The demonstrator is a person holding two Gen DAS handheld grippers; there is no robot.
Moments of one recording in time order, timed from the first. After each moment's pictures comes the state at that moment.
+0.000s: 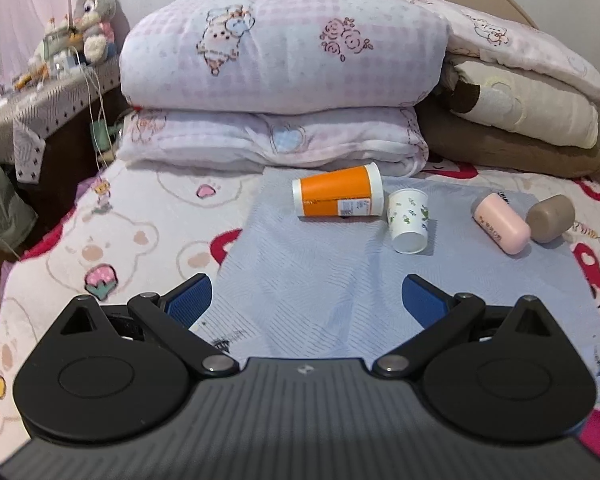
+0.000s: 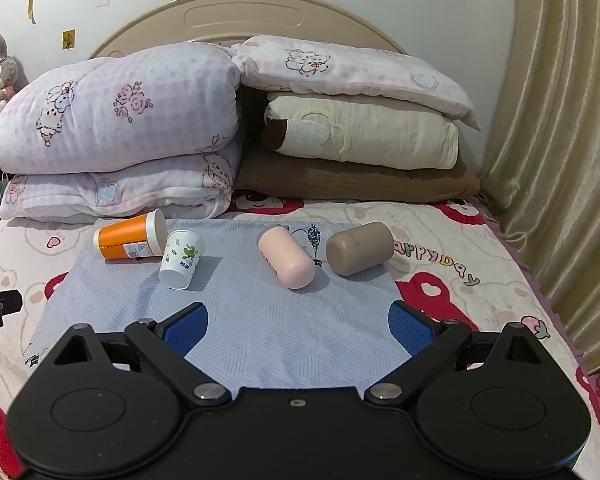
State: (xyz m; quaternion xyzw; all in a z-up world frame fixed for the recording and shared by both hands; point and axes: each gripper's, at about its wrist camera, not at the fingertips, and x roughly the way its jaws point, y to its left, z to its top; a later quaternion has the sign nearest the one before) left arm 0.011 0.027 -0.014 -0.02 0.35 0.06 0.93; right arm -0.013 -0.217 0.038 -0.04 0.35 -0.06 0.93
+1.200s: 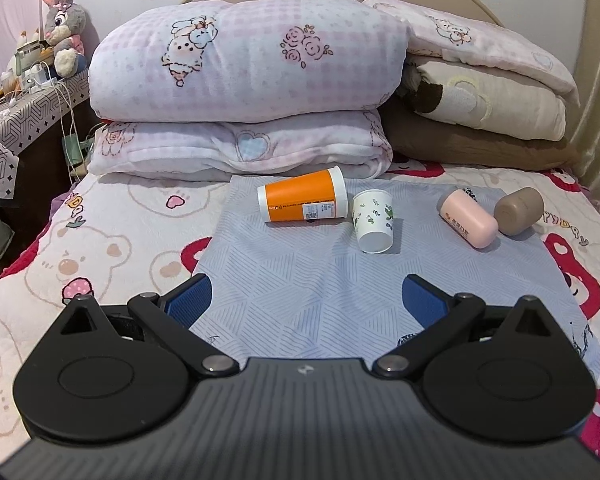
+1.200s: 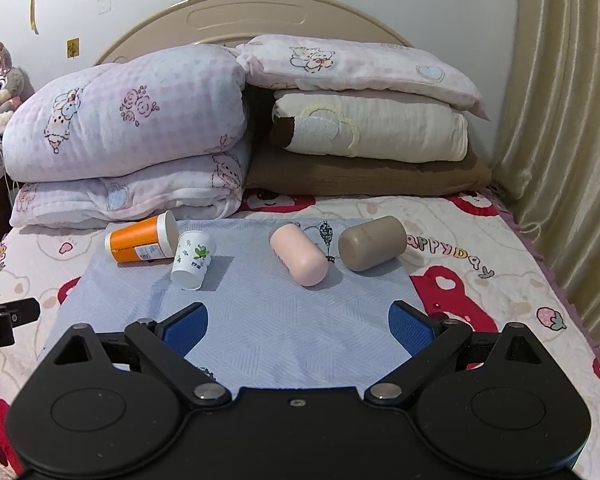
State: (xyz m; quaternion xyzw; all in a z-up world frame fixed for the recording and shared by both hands) left arm 0.001 0.015 -0.013 -0.02 0.34 0.01 0.94; right arm -0.016 -0.224 0.033 -0.02 0.35 -0.04 0.94
